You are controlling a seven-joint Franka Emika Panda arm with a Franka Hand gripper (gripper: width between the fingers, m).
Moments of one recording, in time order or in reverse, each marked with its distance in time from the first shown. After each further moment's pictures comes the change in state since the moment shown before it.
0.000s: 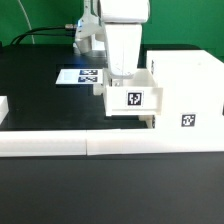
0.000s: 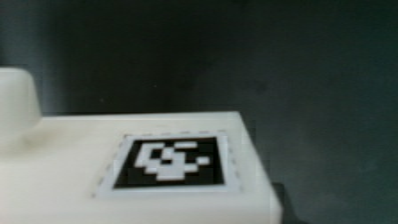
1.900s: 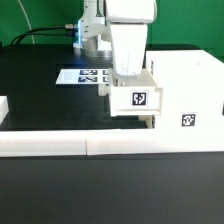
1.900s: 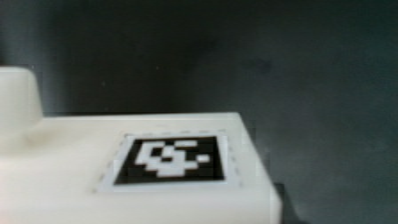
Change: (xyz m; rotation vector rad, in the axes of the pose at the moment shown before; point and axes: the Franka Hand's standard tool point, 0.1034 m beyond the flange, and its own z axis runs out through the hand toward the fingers) arm 0.015 0.003 -0.002 -0.008 -0.004 0.003
